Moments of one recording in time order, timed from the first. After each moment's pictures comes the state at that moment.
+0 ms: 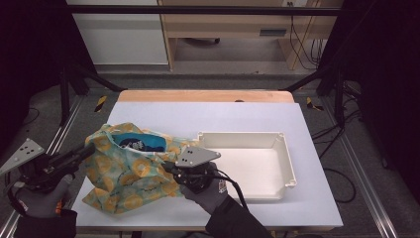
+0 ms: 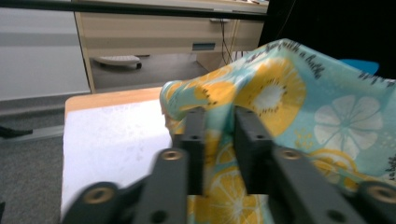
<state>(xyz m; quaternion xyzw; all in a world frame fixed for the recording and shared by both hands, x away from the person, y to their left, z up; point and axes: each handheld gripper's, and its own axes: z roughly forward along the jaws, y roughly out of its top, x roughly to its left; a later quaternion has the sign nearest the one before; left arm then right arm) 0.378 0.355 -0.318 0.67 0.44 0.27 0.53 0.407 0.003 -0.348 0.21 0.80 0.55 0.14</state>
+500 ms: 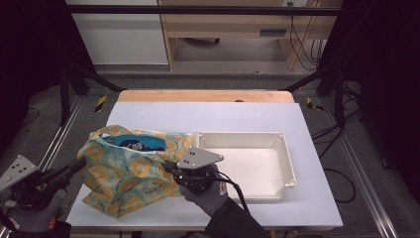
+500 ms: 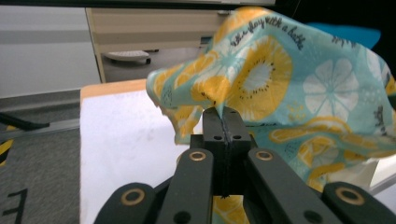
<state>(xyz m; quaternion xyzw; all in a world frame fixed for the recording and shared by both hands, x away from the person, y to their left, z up) 0.348 0.362 -0.331 0.67 0.45 0.28 0.52 0.402 0.001 -0.346 0.21 0.79 0.56 0.14</state>
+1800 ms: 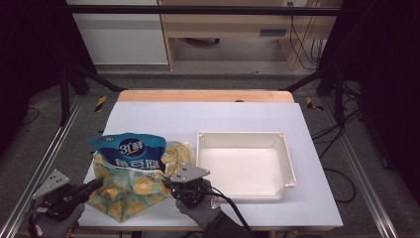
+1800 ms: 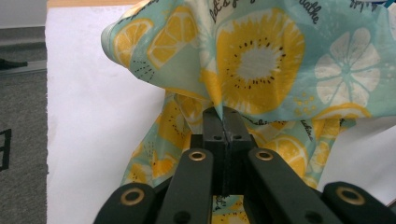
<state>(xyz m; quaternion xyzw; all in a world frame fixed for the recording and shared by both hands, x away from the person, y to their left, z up) 0.359 0.358 -0.407 0.72 0.48 0.21 0.45 0.397 0.019 -0.412 0.26 0.81 0.51 0.12</state>
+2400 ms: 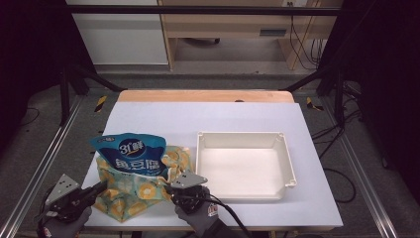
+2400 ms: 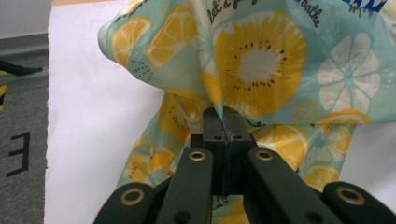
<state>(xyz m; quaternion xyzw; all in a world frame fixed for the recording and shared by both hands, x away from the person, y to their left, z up) 0.357 0.350 -0.426 0.73 0.47 0.24 0.43 0.392 0.026 -0.446 0.30 0.81 0.49 0.12</state>
